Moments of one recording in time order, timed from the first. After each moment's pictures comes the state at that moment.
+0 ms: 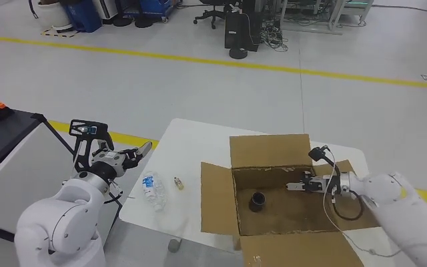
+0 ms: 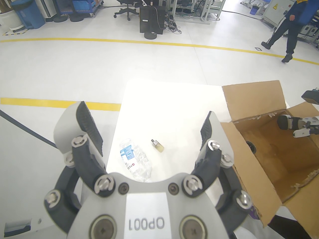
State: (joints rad) left arm 1.46 -1.57 -1.81 -2.35 1.20 -0.23 -1.06; right arm -0.98 -0.71 1.02 -1.25 0.10 -0.60 1.04
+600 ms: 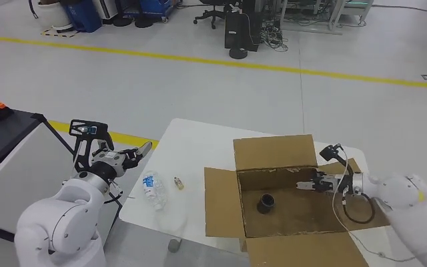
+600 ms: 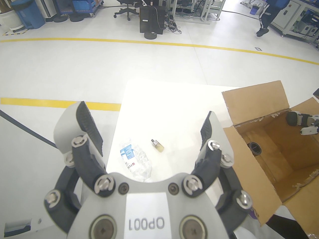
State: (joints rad) left arm 1.46 -1.57 -1.81 -2.35 1.20 -0.23 -1.06; right arm -1.08 -0.67 1.17 -1.34 0.04 -0.61 1.01
